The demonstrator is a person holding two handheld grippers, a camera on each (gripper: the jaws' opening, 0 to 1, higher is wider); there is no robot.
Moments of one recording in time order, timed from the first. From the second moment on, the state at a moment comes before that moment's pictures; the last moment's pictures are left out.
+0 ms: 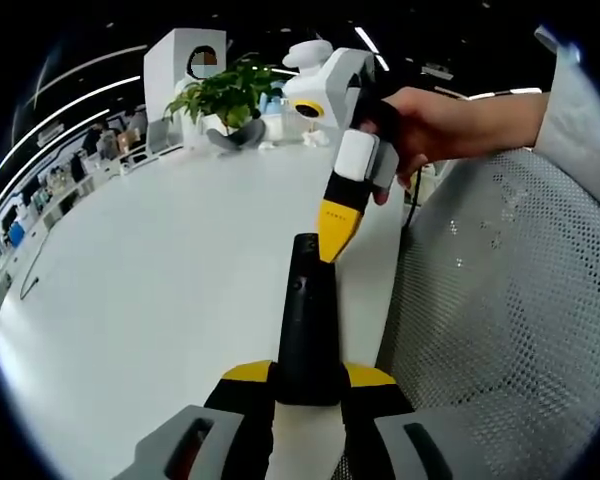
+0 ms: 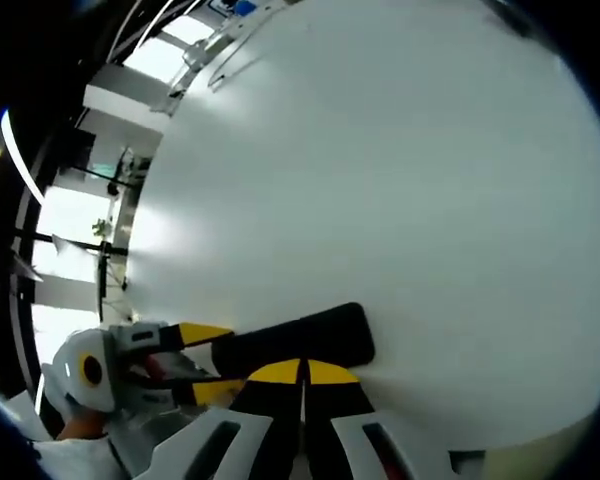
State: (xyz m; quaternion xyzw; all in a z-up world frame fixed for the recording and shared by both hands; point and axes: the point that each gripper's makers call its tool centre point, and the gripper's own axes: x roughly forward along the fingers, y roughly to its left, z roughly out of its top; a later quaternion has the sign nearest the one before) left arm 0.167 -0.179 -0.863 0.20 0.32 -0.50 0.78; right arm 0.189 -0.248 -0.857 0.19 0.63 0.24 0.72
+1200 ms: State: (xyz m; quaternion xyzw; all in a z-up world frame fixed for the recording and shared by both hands) left arm 0.166 -0.181 -0.862 0.20 0.31 -0.51 0.77; right arm 0.196 -0.235 -0.850 0.13 0.59 0.27 0.75
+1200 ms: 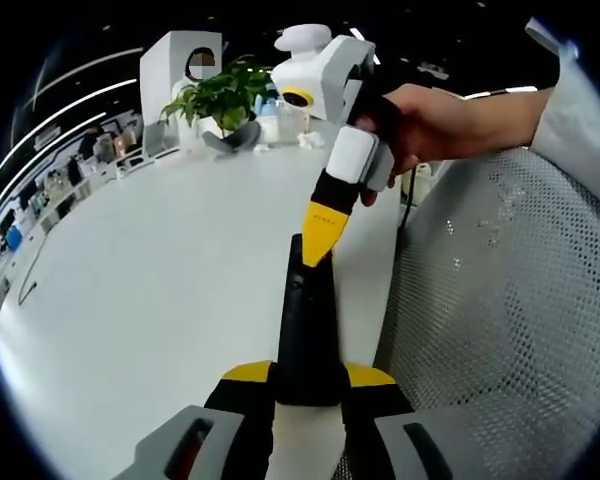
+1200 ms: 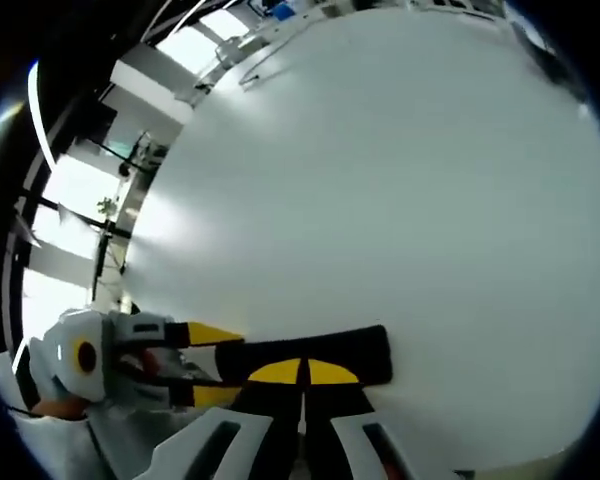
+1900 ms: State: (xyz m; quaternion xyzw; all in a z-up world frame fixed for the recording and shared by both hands) left arm 0.167 -0.182 -0.862 0.20 0.31 -0.51 0.78; right arm 0.202 -0.236 -0.856 0.05 0.56 0.29 0.78
